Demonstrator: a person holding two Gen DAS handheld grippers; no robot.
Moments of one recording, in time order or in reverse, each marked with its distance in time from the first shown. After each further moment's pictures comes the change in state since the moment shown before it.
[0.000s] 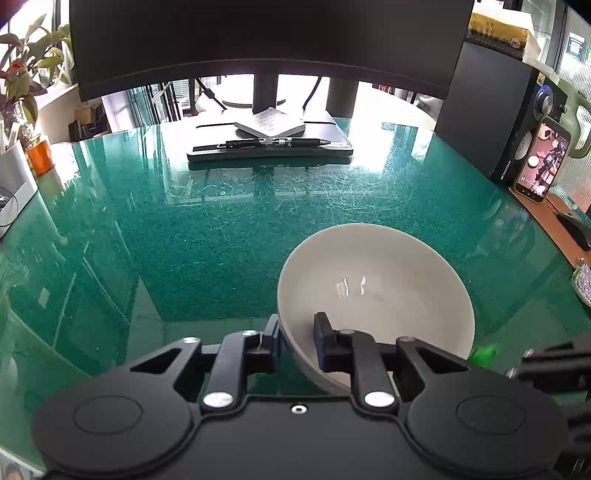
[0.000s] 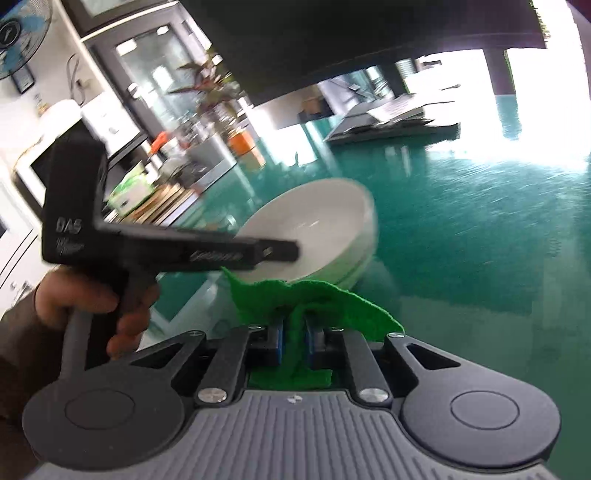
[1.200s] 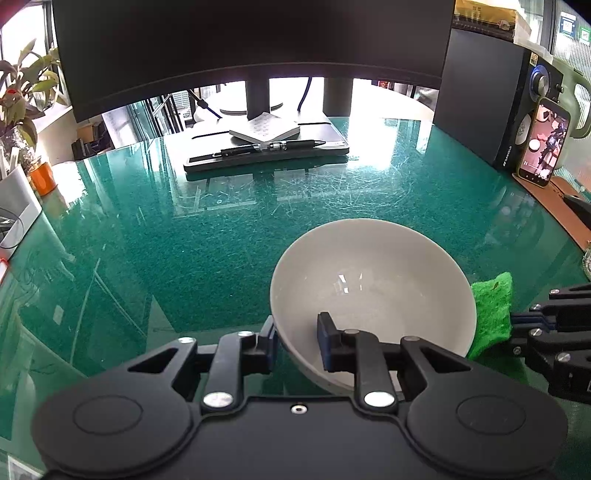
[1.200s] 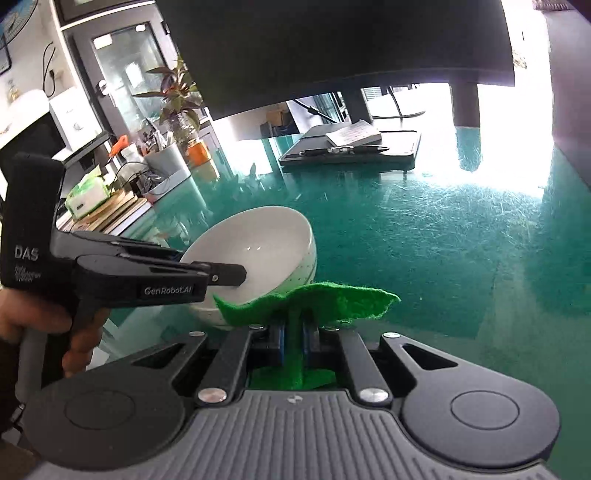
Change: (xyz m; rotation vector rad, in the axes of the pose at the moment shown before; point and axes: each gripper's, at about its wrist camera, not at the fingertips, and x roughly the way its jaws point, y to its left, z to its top) left arm 0.005 -0.012 0.004 0.054 -0.011 0.046; right arm -0.016 -0.007 0.013 -0.067 -0.055 -0.214
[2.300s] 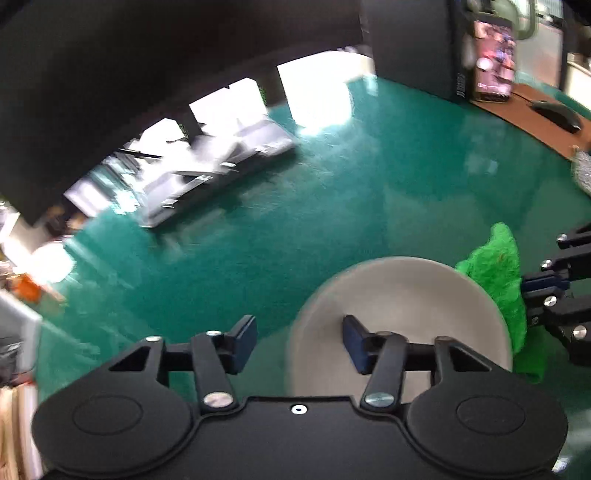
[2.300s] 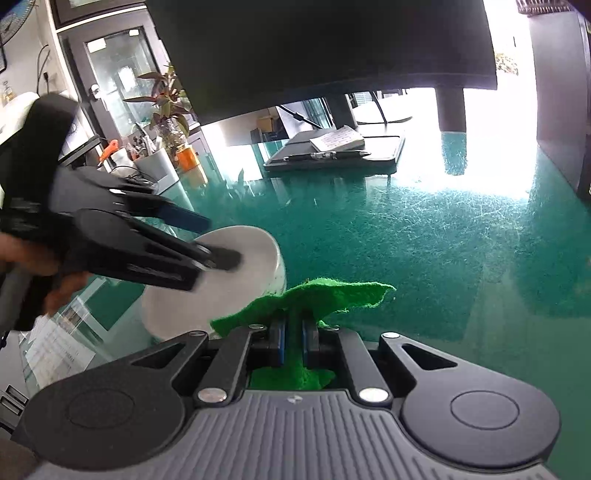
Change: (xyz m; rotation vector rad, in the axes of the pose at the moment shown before) left arm 0.014 -0.035 0.041 0.381 0.098 -0.011; right arm -0.015 -0.011 -0.007 -0.008 -0.039 -0.014
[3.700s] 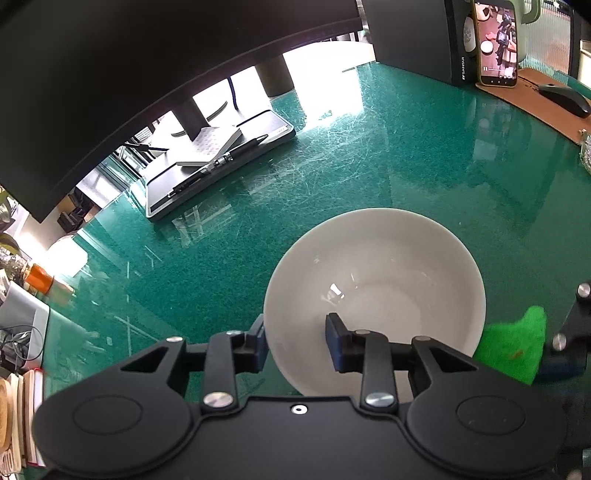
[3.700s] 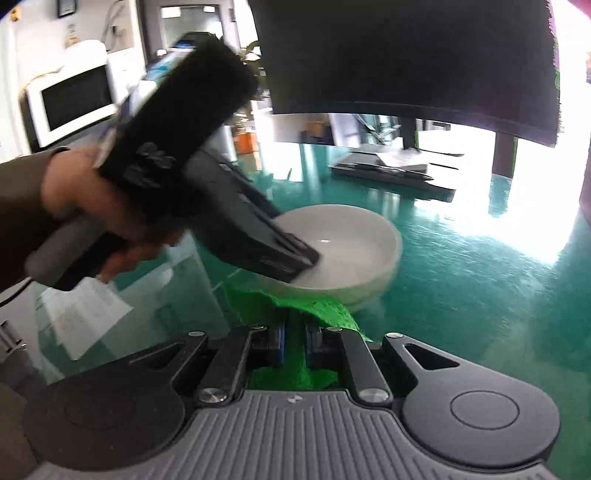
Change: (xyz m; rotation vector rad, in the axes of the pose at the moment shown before) left arm -0.003 -0.024 -0.006 -0.005 0.023 0.093; right arm -0.004 0.049 -0.014 -0.223 -0.013 0.064
